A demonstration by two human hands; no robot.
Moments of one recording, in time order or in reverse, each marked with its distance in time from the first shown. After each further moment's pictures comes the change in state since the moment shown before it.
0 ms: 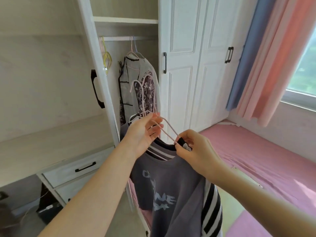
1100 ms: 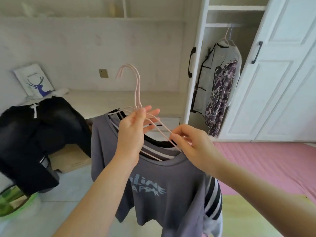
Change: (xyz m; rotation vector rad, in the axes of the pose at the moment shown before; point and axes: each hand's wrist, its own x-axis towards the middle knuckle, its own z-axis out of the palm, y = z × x) left_hand -0.307 -0.018 -0.073 0.355 0.621 0.649; right_hand -0.149 -0.097 0.068 0.201 -0.547 -0.479
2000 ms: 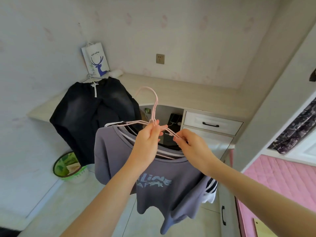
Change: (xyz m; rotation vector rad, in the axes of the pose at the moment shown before) left_hand 0.078 -0.047 -0.265 0.468 0.080 -0.070; right_hand 0.150 -0.033 0.265 -0.052 -0.273 0.166
